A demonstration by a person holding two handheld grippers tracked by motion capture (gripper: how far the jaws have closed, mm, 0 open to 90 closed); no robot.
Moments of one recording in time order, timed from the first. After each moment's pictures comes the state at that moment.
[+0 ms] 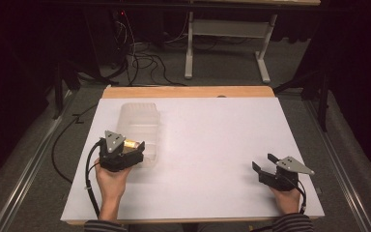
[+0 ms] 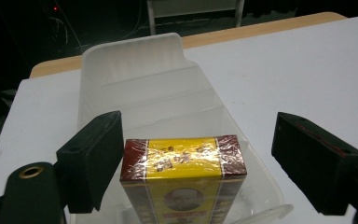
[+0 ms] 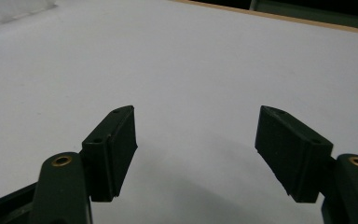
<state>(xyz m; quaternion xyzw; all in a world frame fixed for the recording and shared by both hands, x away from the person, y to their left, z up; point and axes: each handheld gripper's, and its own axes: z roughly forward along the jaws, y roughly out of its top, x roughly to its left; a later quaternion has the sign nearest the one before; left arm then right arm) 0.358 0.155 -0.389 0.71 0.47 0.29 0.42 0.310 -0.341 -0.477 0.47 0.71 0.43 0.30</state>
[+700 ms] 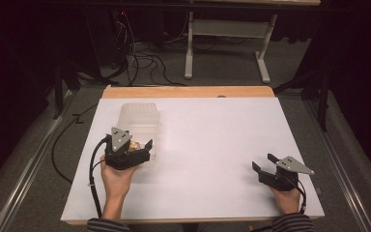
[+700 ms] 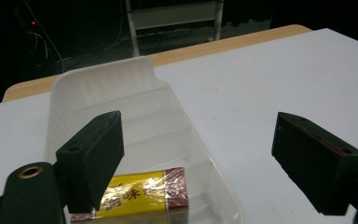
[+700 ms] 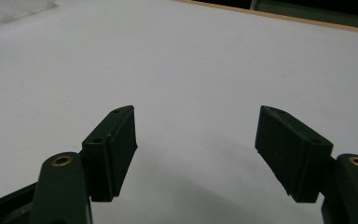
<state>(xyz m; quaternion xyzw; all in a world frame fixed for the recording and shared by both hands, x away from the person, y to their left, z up) 0.355 0.137 -0.373 0.72 0.44 0.28 0.45 0.310 -0.341 -0.477 0.47 0.71 0.43 0.30</state>
